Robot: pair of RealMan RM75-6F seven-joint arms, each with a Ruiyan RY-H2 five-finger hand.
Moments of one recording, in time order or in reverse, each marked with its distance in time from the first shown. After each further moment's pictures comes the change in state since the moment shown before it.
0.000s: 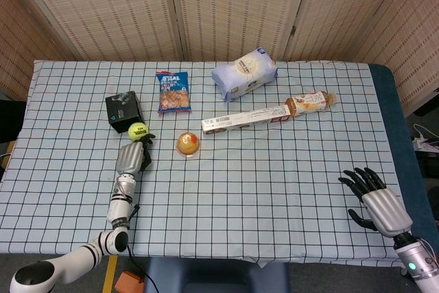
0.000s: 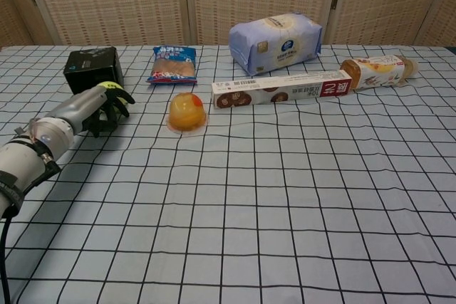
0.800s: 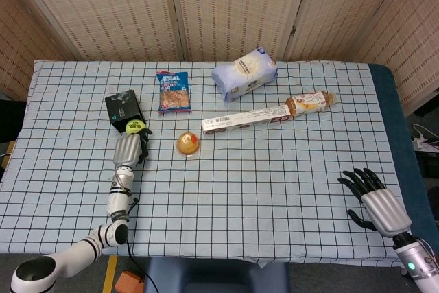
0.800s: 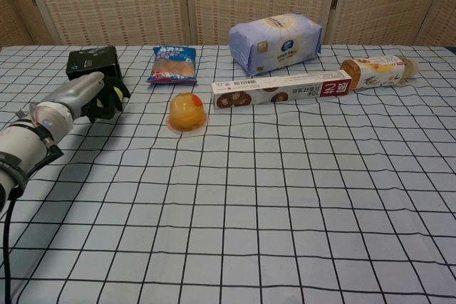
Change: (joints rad) left arm -0.045 0.006 -0.029 0.035 -0.030 0.010 0.076; right arm 0.003 -0.003 -0.002 0.003 0.001 -0.009 -0.001
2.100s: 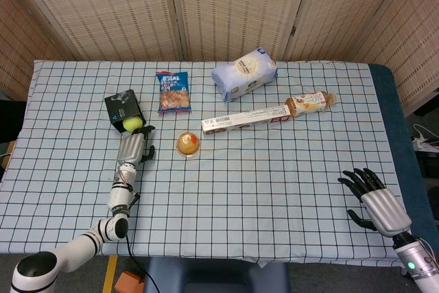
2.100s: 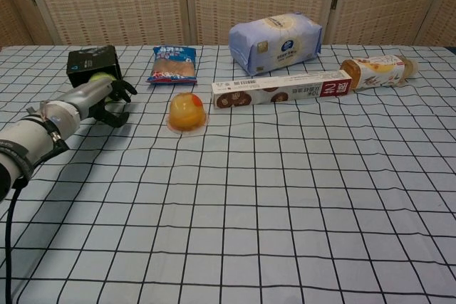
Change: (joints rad) left arm -0.038 0.017 -0.003 0.017 -0.037 -0.122 -0.023; right arm 0.001 -0.002 0.000 0.004 0.002 -0.001 0.007
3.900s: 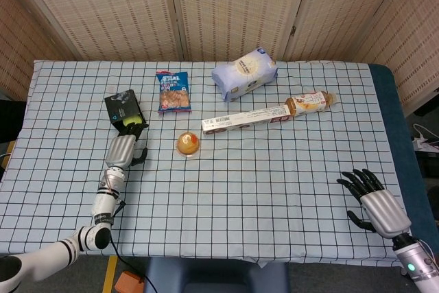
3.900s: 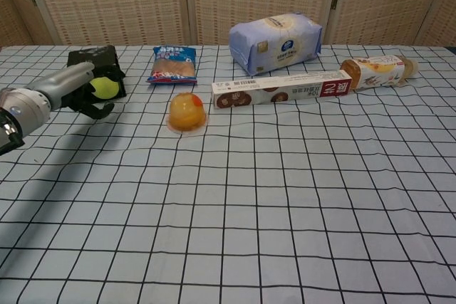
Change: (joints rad) left arm 0.097 0.212 0.080 -0.325 0.059 0.118 0.028; right arm -0.003 0.001 -0.005 -0.003 -0.014 0.014 -0.005
